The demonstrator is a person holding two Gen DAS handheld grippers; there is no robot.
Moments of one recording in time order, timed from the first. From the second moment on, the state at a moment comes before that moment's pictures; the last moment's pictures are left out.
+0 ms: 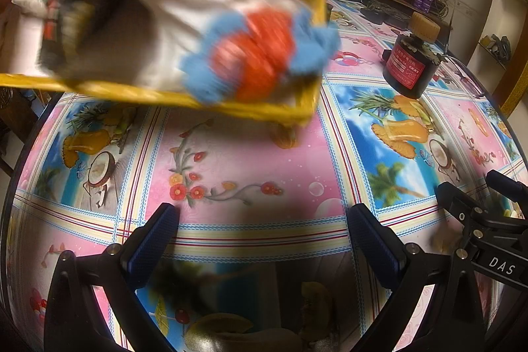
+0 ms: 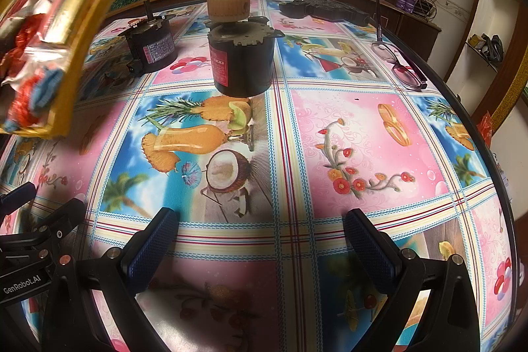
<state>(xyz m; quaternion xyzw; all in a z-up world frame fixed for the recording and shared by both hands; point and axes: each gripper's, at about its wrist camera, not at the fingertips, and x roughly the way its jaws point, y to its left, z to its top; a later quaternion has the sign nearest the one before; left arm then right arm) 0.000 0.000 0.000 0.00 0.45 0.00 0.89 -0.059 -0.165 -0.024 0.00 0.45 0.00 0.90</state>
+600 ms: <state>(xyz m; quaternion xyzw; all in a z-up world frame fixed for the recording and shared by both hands) -0.001 -0.001 -0.001 0.00 0.45 0.00 0.89 -0.059 -0.165 -0.024 0.00 0.45 0.00 0.90</state>
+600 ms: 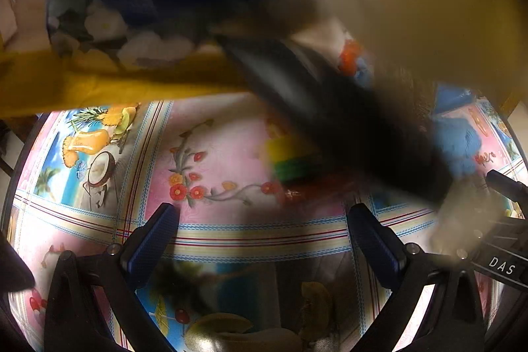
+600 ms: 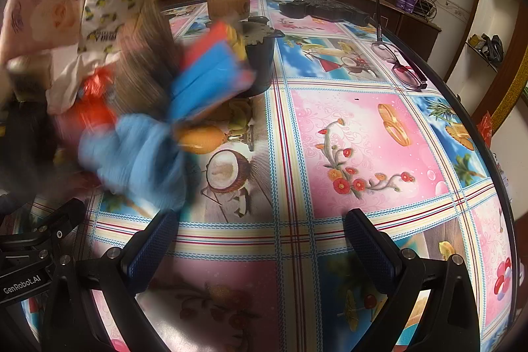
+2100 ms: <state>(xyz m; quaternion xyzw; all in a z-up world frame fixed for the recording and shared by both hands) -0.002 0.005 0.002 -0.01 0.45 0.01 0.89 -0.059 -0.165 -0.024 0.00 0.45 0.00 0.89</state>
